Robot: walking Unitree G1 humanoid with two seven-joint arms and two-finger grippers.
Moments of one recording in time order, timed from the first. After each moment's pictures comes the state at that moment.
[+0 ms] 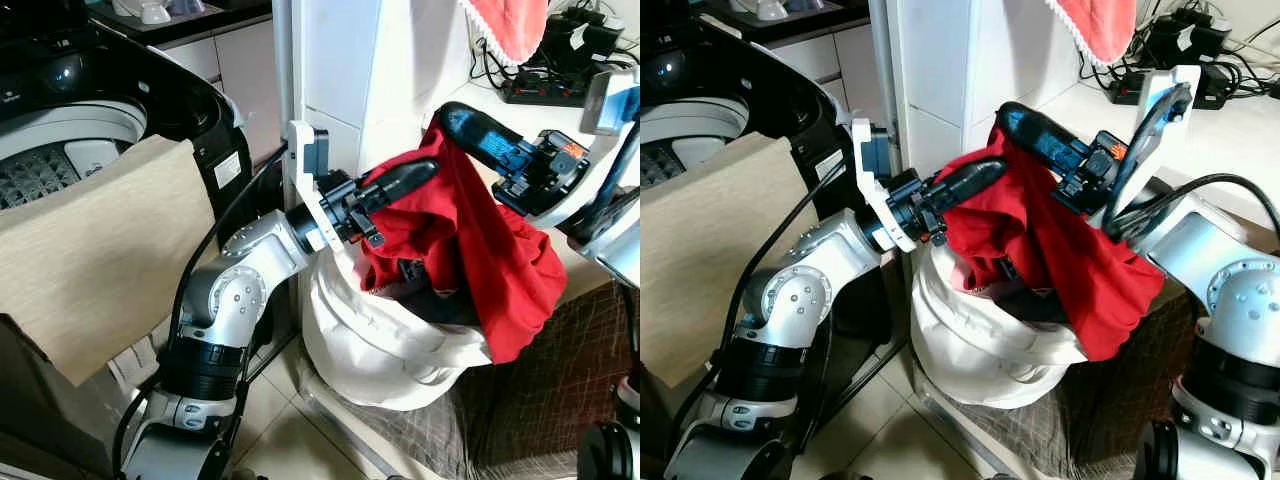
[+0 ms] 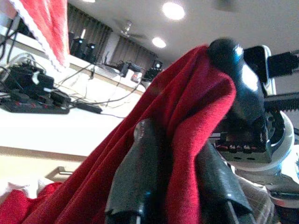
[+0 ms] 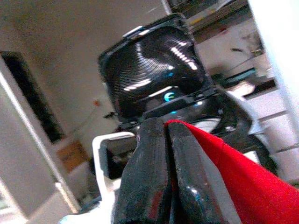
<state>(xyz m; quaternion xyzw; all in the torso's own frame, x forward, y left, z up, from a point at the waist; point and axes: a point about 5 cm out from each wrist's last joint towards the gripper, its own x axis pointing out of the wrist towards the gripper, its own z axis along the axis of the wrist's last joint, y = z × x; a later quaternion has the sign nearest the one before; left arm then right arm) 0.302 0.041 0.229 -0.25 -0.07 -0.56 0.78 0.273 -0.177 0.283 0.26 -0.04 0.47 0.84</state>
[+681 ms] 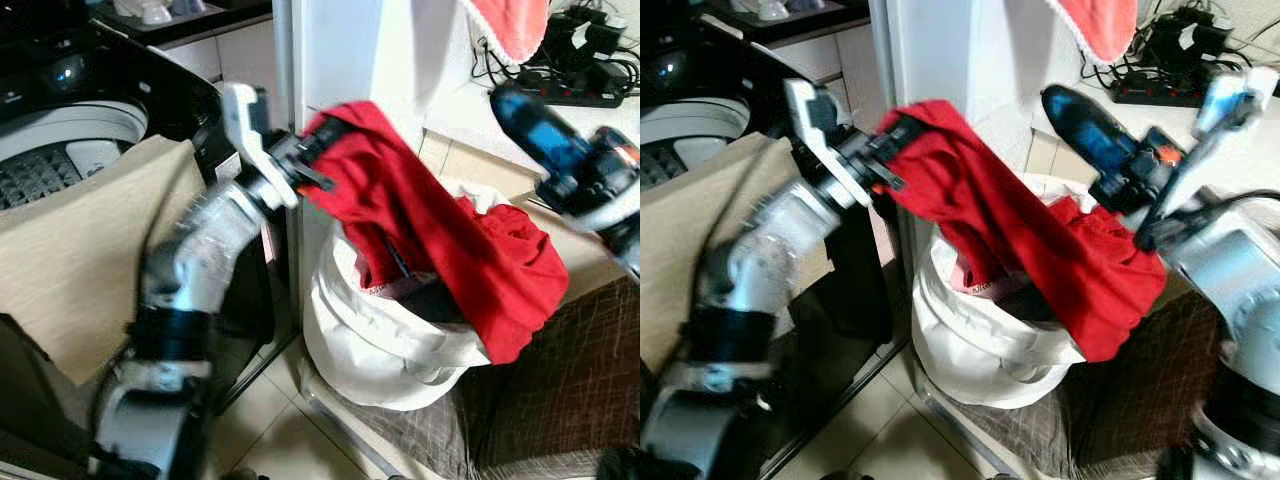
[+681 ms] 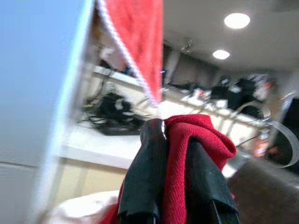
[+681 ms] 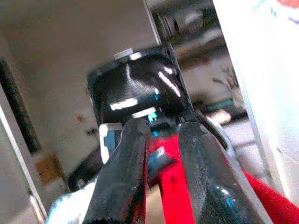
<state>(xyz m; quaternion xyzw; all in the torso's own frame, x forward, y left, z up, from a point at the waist) 0.343 0.101 0.247 -0.19 -0.11 -0.43 0.88 0.254 -0.197 0.286 0.24 -0.10 0.44 0.86</state>
